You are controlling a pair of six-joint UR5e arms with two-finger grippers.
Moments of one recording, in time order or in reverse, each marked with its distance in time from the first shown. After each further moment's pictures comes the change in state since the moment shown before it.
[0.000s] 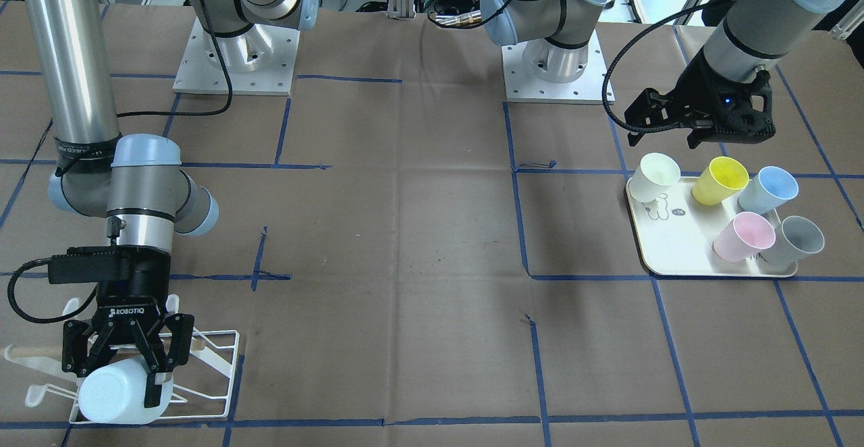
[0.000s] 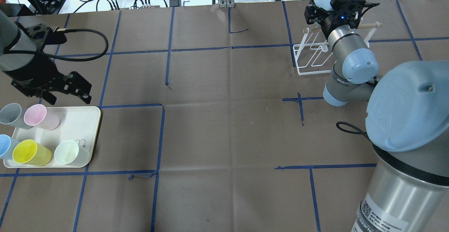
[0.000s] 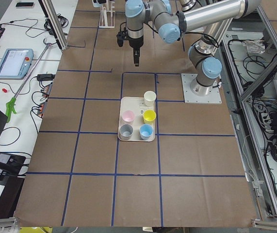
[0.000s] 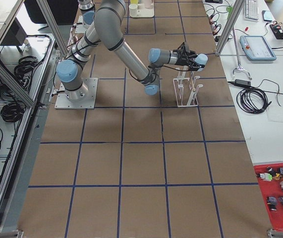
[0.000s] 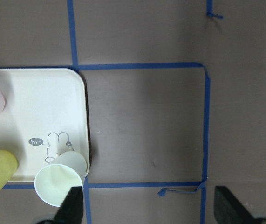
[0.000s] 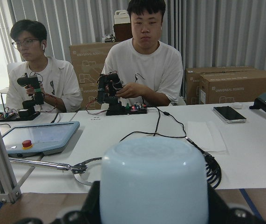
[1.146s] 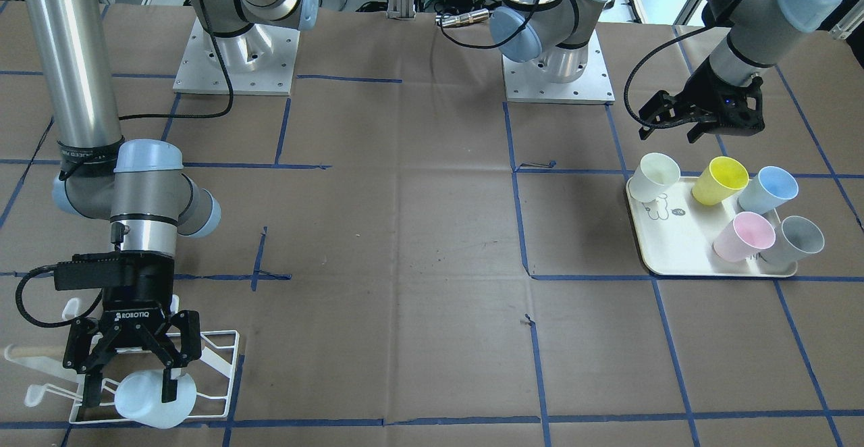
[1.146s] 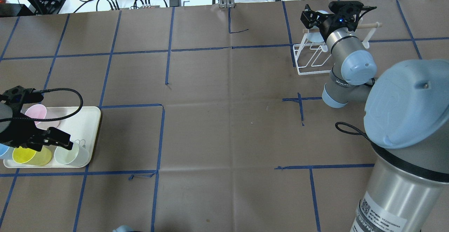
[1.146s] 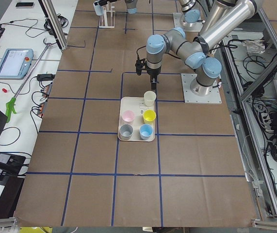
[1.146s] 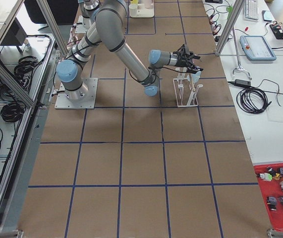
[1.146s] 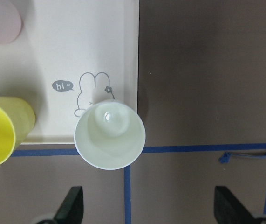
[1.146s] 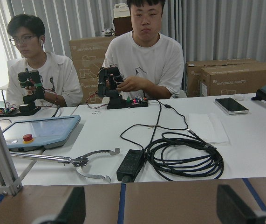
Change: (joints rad) left arm 0.265 0.099 -0.348 0.265 -0.051 0.249; right arm 0.000 0.014 0.001 0.003 0.003 0.012
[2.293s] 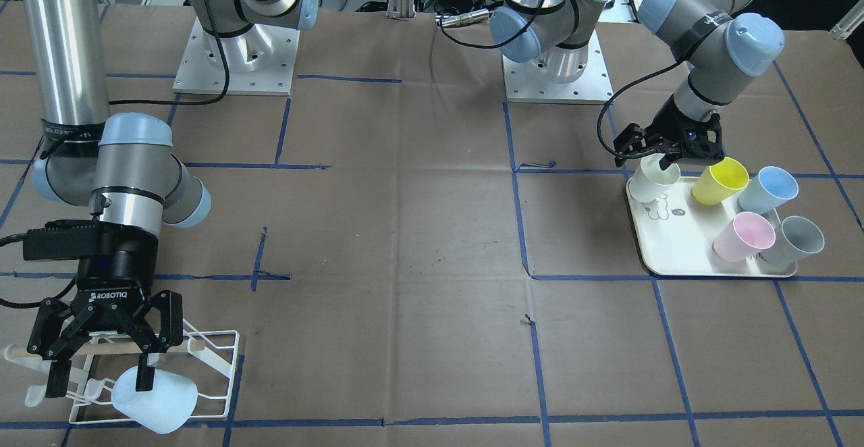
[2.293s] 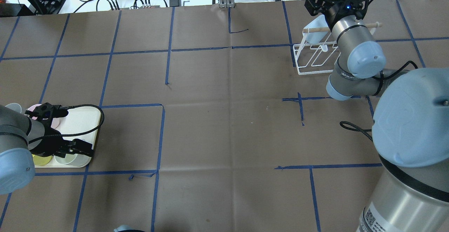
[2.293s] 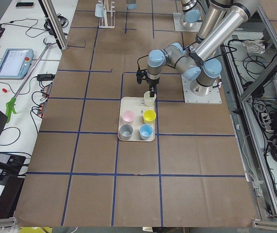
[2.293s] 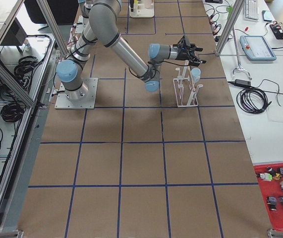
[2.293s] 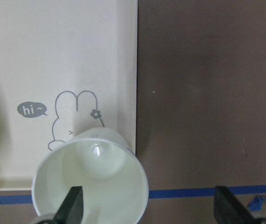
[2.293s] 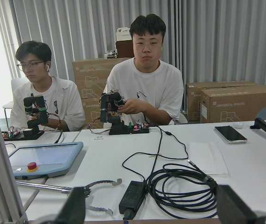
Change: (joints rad) left arm 0.000 -0.098 -0.142 0.240 -0.014 0.007; right arm 0.003 -0.096 -0.010 0.013 -0.001 0.003
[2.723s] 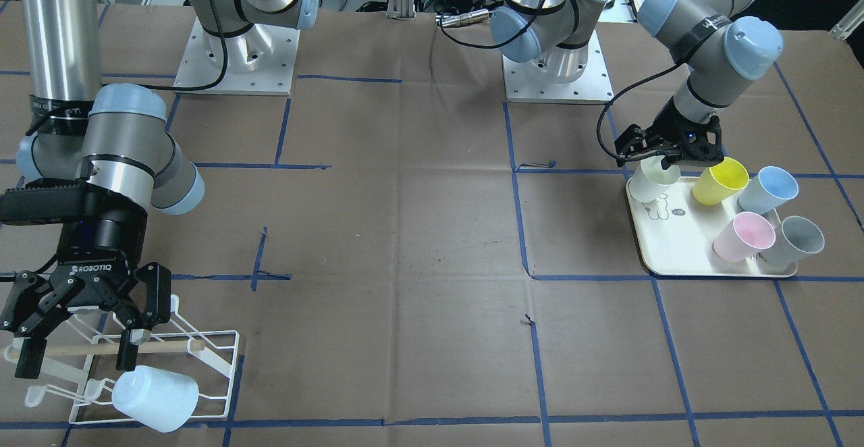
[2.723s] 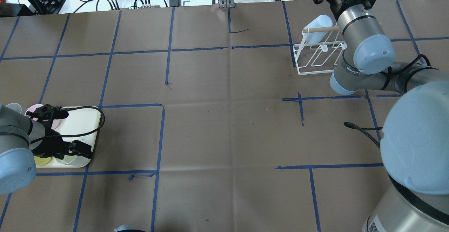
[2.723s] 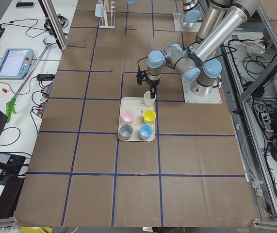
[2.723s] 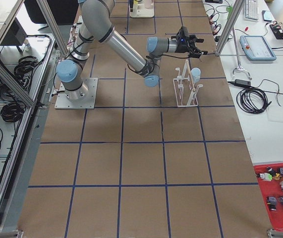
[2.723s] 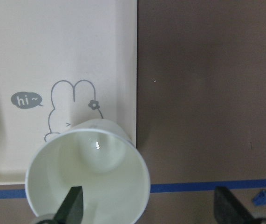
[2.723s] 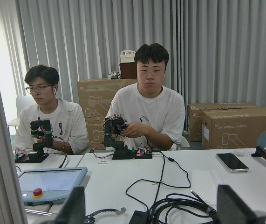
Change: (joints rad) left arm 0.000 -0.015 -0.002 0.017 0.022 0.001; right arm 0.008 -0.078 0.003 0.013 0.000 0.001
